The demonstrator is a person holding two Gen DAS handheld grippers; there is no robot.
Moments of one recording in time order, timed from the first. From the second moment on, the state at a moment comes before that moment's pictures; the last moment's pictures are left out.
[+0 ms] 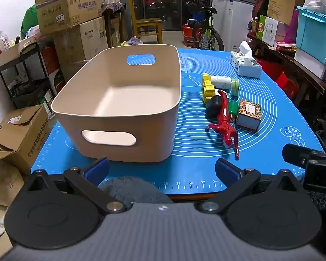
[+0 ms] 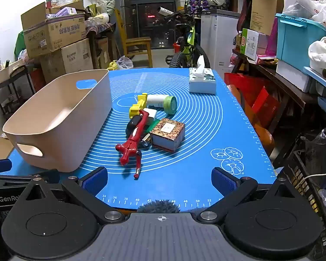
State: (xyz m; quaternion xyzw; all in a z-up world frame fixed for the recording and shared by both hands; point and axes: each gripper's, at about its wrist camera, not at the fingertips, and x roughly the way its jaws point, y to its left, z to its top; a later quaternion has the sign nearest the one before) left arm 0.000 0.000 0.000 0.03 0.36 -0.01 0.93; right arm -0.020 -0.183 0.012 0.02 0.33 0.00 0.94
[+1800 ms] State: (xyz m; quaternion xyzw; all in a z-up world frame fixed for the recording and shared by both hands) left arm 0.001 -0.004 -0.002 0.03 0.36 -0.01 0.93; right arm -0.019 -0.180 0.012 0.02 0.34 0.00 0.94
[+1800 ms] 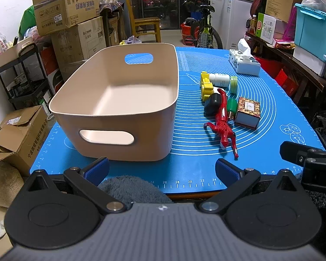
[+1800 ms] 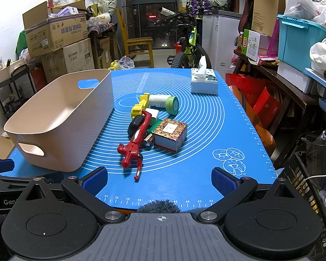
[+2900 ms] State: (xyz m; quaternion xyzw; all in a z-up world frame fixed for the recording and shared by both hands) left arm 0.001 -0.004 -0.002 0.03 0.36 -0.01 0.93; right arm -0.018 -0.176 0.015 0.02 0.33 0.00 0.94
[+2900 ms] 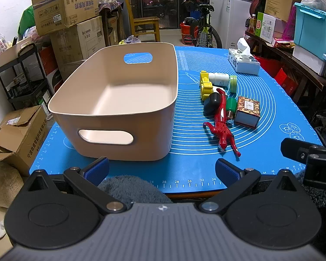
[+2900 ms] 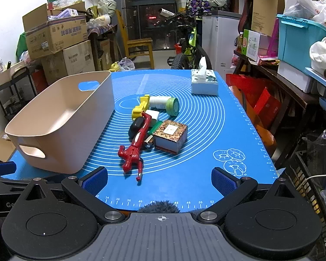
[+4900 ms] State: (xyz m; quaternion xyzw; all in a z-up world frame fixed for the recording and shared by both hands) left arm 0.158 0.162 0.005 -0.02 0.45 0.05 0.89; right arm 0.199 -0.205 -0.045 0.09 0.48 -0.08 0.87
